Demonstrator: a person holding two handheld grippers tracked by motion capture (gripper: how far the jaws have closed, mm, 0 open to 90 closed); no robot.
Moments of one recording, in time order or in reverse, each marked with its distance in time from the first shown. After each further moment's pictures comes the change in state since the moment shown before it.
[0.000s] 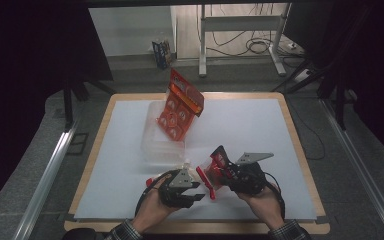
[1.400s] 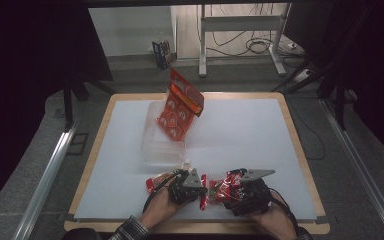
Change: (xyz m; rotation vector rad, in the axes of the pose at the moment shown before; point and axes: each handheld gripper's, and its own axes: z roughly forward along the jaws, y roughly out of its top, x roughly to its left) left arm 0.006 0.000 0.039 0.098 0.010 0.041; right arm -0.003 -0.050 0.005 0.111 -0.070 0.006
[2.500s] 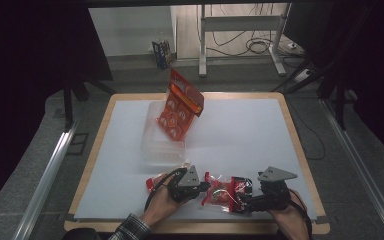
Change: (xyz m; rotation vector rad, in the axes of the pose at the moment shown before) left arm 0.003 0.005 -0.007 -0.131 0.005 0.043; right arm -0.018 -0.011 -0.037 -0.143 -0.186 -0.070
